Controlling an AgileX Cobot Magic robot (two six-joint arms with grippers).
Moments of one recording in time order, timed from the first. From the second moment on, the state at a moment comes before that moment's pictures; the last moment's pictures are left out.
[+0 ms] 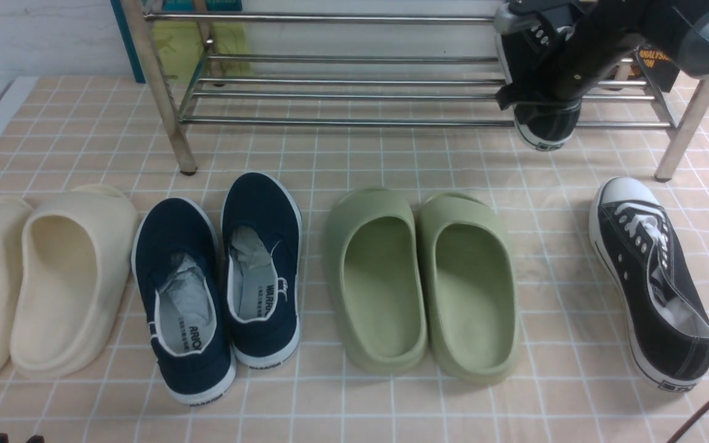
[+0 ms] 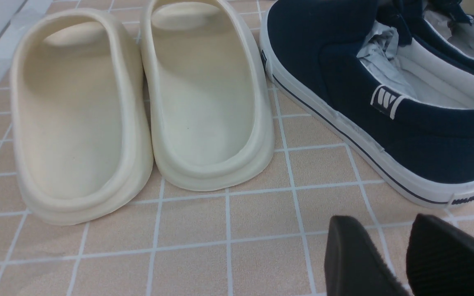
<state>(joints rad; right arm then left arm) 0.17 2.39 -2.36 0.16 1.00 -0.23 -0.04 -0.01 0.02 -0.03 0.39 0.12</state>
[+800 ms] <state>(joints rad) 0.17 2.15 -2.27 0.18 1.06 -0.20 -0.04 -0.01 0.02 -0.03 0.39 0.12</state>
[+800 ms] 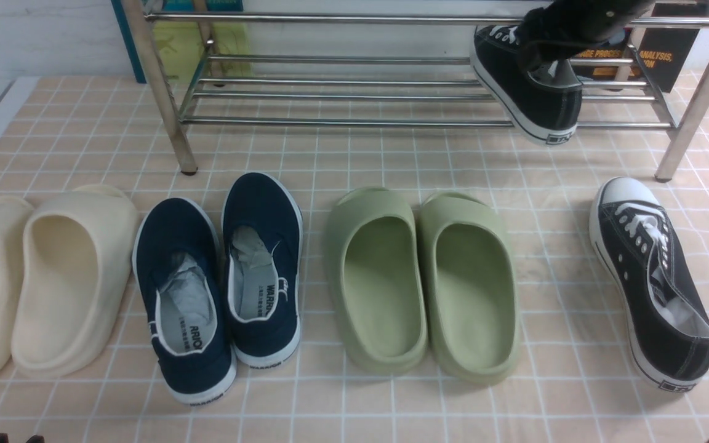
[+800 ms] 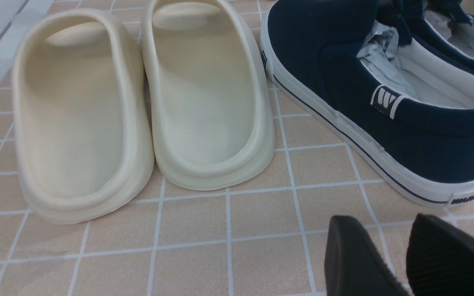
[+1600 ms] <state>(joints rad) 0.13 2.18 -1.99 0.12 0.89 -0.16 -0.04 -0.01 0.02 -0.03 0.39 0.12</state>
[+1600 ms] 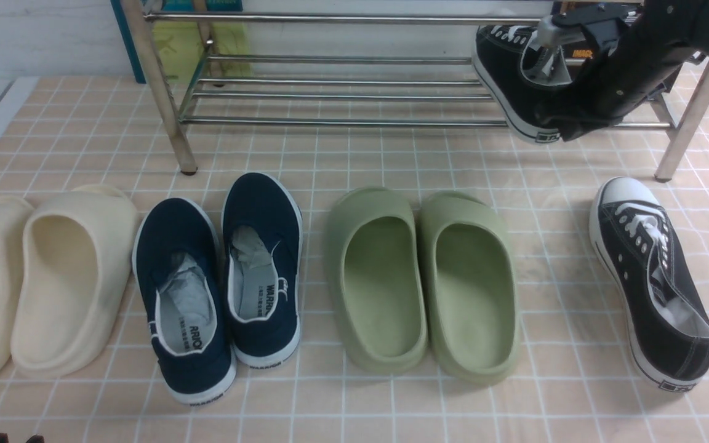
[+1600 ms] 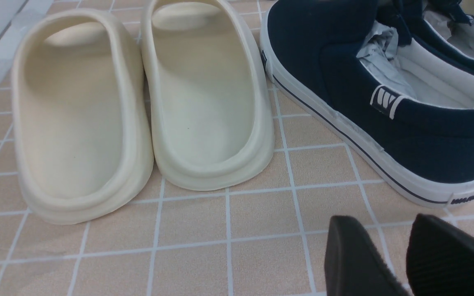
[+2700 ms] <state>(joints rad) 0.14 1.80 -1.24 0.05 0.97 -0.02 -0.04 -0.01 0.02 -0.03 0.39 0.12</state>
